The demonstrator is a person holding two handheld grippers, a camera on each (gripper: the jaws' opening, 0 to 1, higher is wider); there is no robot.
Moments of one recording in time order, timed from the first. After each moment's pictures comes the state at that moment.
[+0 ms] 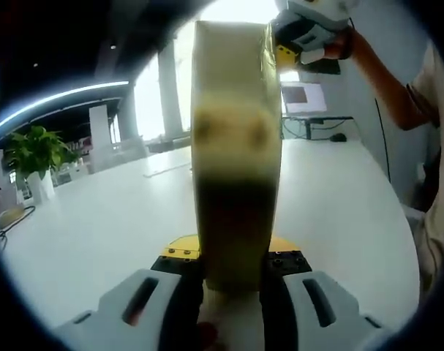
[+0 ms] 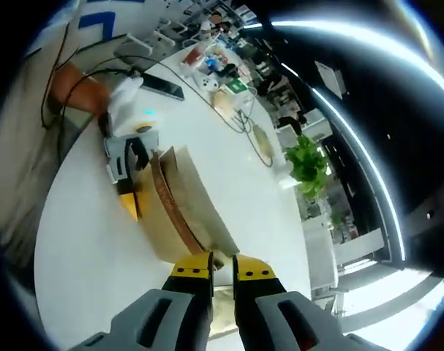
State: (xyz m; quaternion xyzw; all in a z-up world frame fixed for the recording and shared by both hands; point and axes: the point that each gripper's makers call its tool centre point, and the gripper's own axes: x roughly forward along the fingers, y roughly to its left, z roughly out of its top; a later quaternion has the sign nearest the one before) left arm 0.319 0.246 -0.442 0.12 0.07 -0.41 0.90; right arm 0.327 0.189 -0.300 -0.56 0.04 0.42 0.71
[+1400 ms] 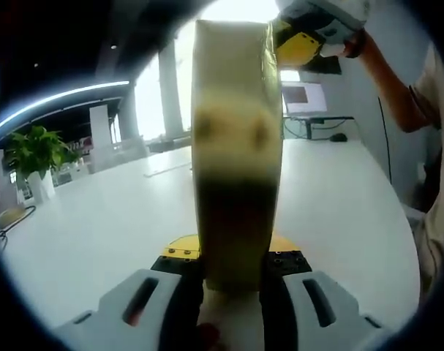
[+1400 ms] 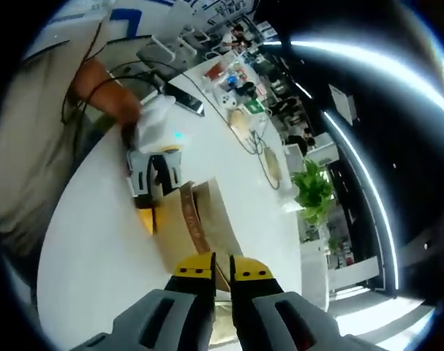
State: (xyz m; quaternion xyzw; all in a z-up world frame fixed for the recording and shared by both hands) left arm 0.318 0.243 -0.442 0.11 0.07 -0.41 0.90; right arm 0.293 0.210 -0.294 -0.58 -0.02 0.45 0.67
